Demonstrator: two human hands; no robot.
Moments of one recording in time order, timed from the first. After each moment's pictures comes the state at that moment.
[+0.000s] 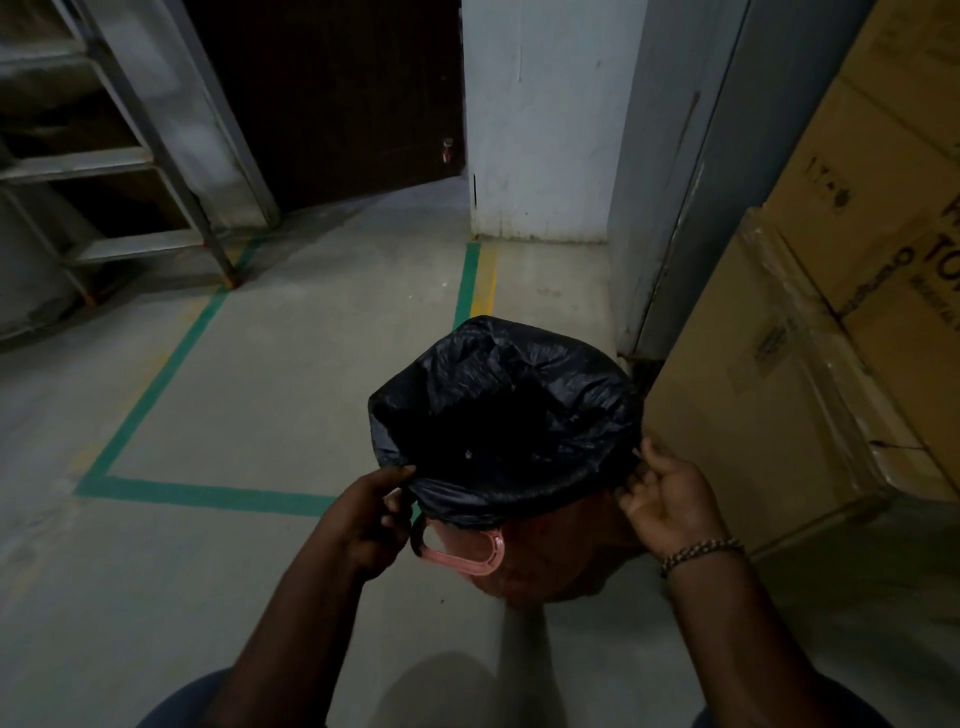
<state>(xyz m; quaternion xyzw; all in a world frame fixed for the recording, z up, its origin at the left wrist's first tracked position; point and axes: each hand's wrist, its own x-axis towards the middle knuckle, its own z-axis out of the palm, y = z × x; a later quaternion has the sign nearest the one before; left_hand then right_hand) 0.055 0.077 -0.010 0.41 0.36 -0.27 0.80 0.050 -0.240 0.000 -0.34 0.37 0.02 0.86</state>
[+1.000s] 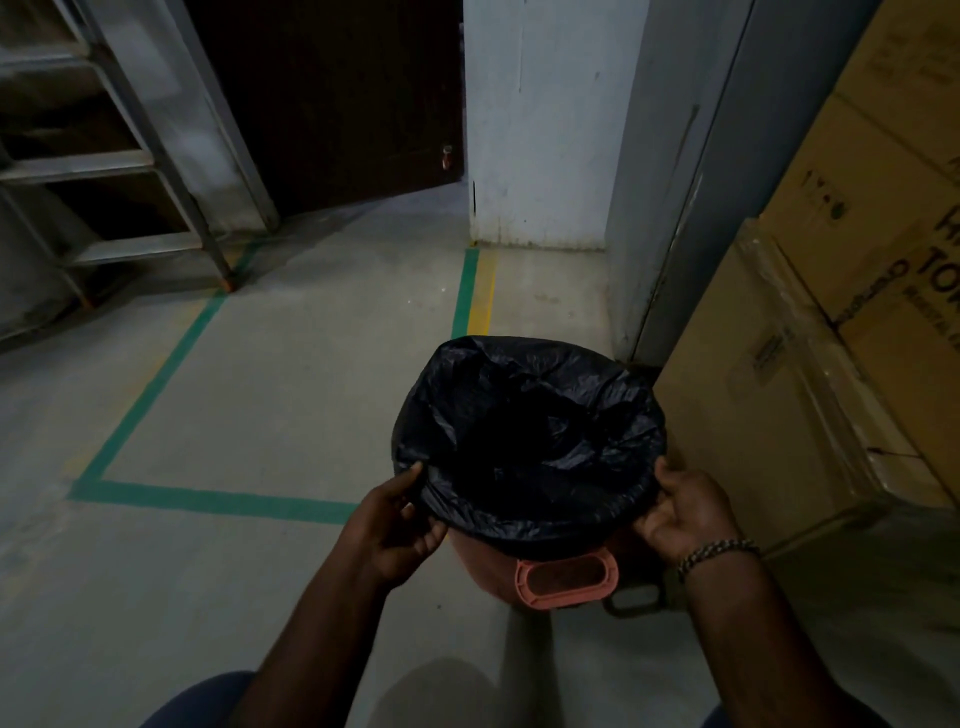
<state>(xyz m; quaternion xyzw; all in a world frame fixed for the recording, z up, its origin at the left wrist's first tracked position) 0.044 0.055 -0.005 0.32 0.38 -0.23 0.84 0.048 -0.254 0.000 -0.34 0.39 0.06 0.85</state>
